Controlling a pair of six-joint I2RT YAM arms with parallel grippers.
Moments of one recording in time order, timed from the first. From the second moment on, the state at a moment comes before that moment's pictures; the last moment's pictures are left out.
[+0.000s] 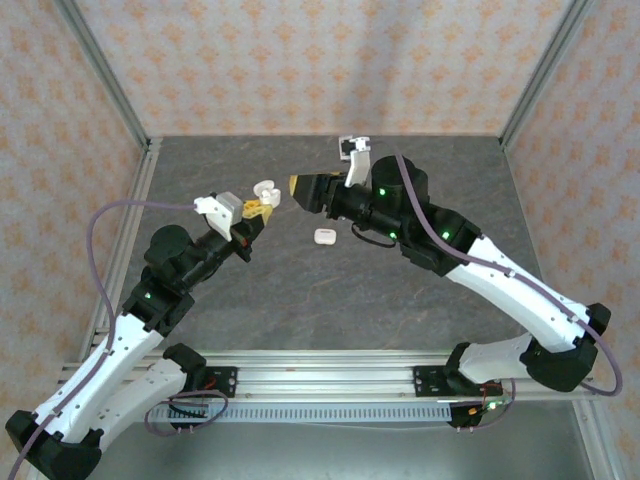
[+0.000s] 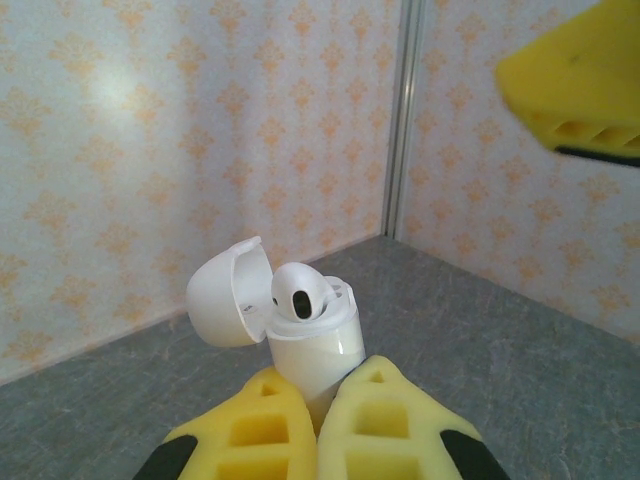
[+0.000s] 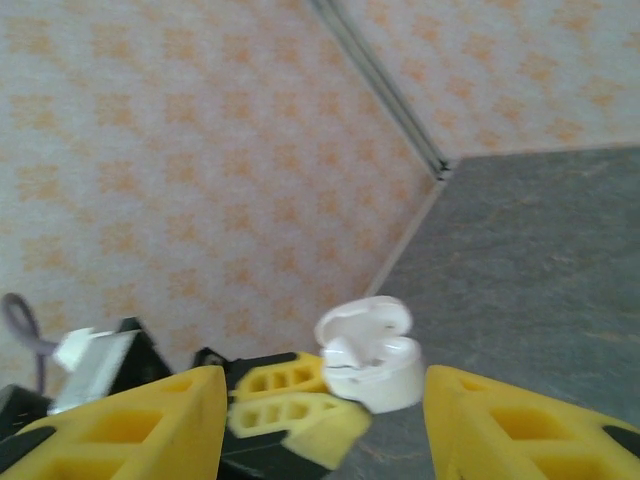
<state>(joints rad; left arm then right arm) -0.46 0.72 0.74 0.00 0.19 -0.02 0.92 1.29 1.51 -0.42 -0.02 0.67</state>
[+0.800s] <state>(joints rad) -0.46 0.74 0.76 -0.10 0.33 -0.02 0.40 2.04 1.69 -0.85 -0.12 0.68</state>
